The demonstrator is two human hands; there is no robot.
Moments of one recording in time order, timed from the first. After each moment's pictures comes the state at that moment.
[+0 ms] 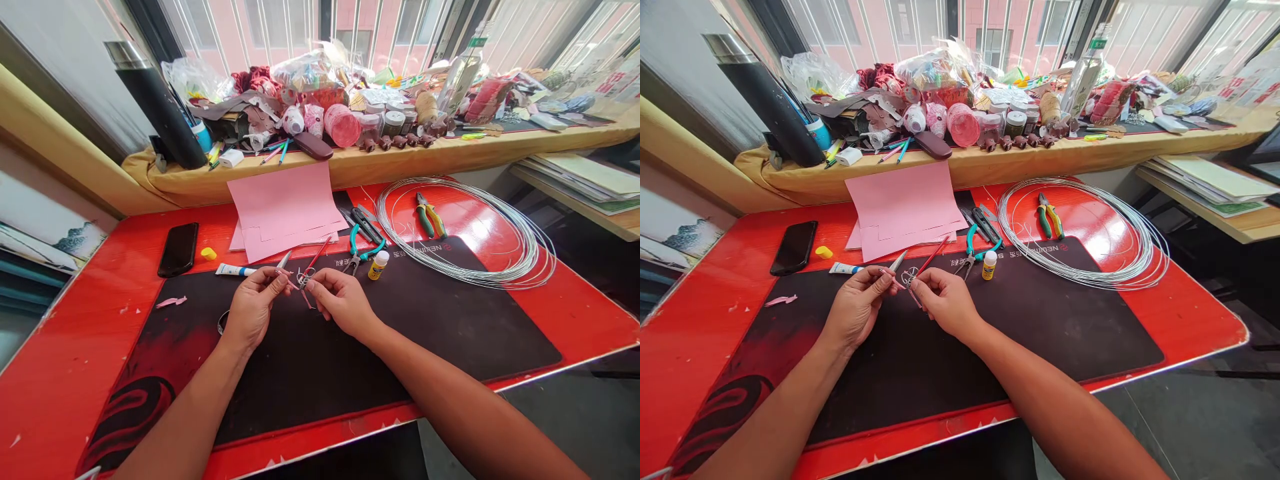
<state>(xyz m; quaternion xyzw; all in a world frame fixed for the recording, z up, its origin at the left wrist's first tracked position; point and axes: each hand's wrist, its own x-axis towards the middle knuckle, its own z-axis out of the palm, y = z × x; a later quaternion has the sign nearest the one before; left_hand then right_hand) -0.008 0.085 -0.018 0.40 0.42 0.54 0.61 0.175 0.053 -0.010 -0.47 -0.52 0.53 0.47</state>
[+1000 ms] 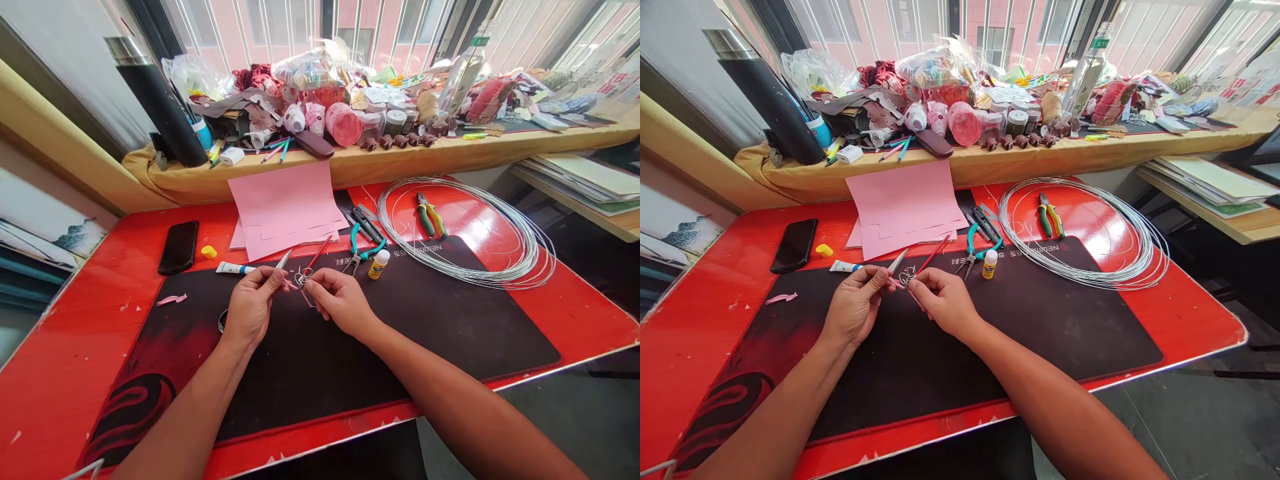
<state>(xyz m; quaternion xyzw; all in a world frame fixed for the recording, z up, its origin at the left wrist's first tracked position) -0.006 0.084 -0.013 0.38 0.45 0.55 0.59 0.174 0.052 -0.009 -0.47 -0.53 0.54 0.46</state>
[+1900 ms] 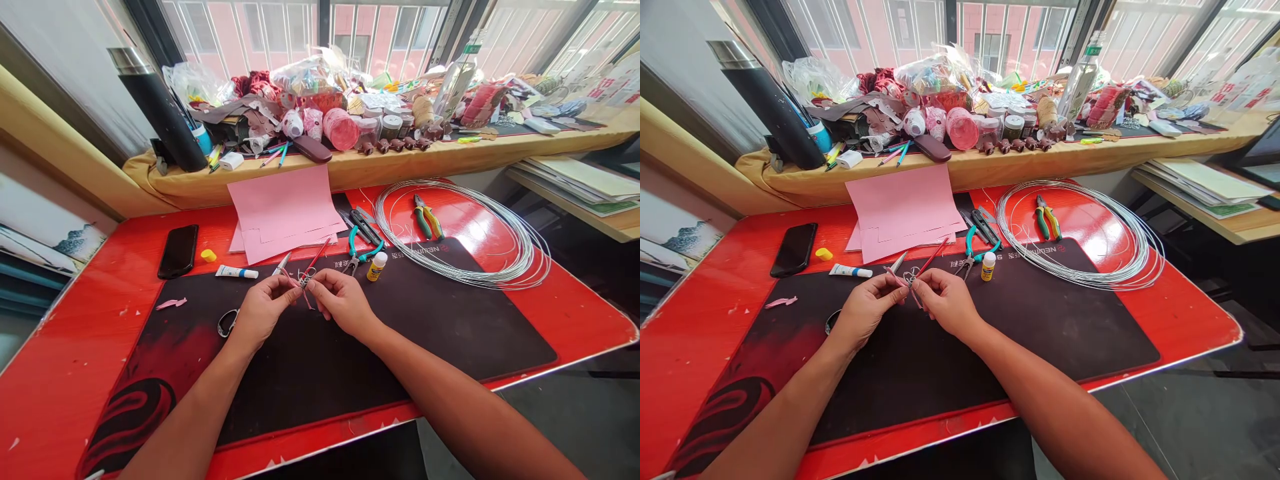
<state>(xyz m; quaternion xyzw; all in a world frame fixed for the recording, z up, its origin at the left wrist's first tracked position) -0.005 0.083 -0.014 0.52 0.49 0.41 0.57 0.177 0.055 -0.013 -0.46 -0.53 0.53 0.47</state>
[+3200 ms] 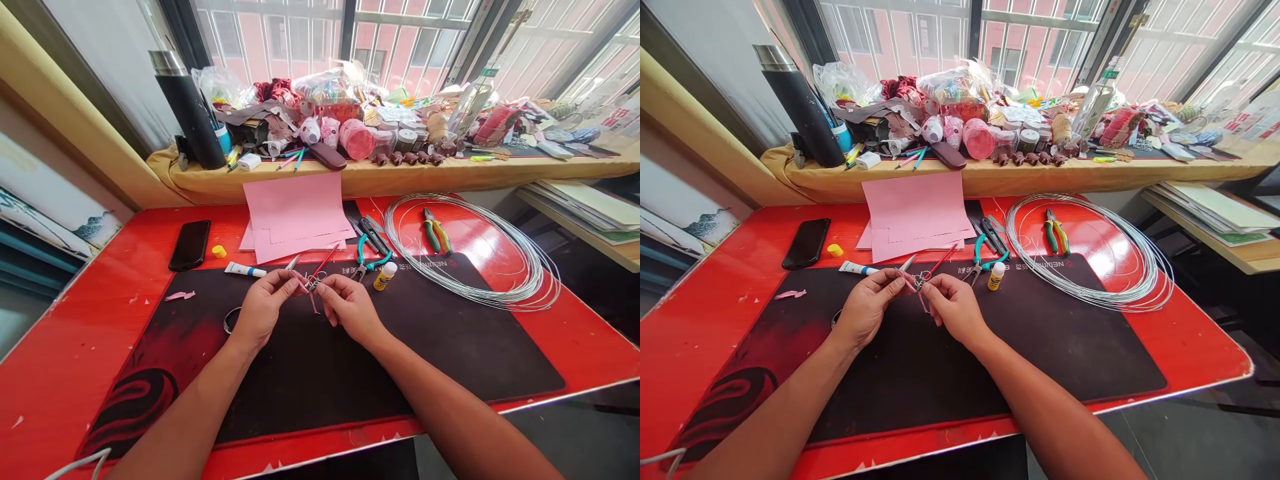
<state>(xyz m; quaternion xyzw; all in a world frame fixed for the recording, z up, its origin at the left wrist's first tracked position) -0.009 0.083 -0.018 0.46 0.43 0.49 0.60 0.178 0.056 -0.017 -0.46 -0.50 0.56 0.47</state>
